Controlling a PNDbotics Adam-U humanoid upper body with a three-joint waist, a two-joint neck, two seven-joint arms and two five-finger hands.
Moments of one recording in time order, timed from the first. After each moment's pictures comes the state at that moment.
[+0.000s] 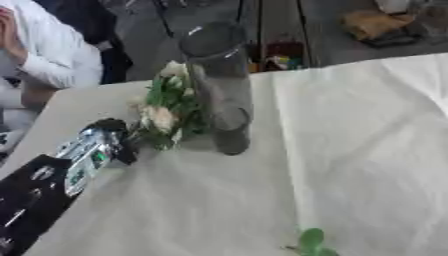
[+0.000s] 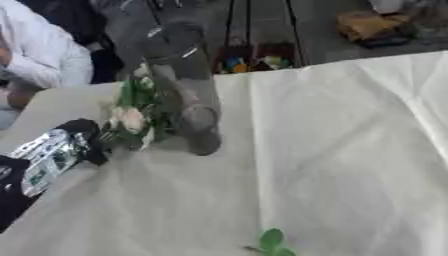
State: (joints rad) left arm -0.87 0.67 -0.43 -1.08 -0.83 0.65 -0.49; right arm -0.42 -0.33 -0.12 -1.98 0.13 -0.48 -0.29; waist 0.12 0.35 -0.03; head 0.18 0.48
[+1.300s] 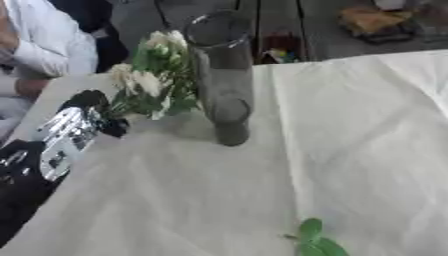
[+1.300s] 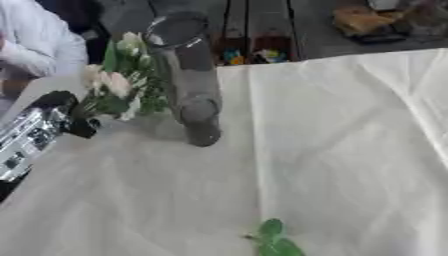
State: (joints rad) left arm -0.83 0.70 -0.33 -1.26 -0.64 0.82 -0.31; right arm -0.42 -0.33 -0.12 -1.98 0.12 -0.48 -0.30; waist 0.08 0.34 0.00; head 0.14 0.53
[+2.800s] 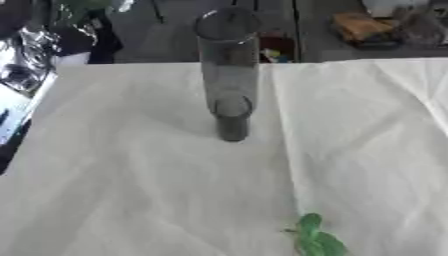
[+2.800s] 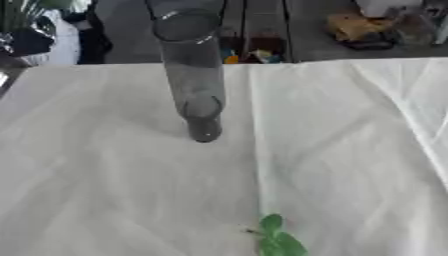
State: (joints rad) left arm -0.90 0.72 -0.13 -1.62 -0.41 0.91 0.12; right arm -0.40 -0.32 -0.13 -1.98 0.12 -0.49 -0.32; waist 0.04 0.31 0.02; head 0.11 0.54
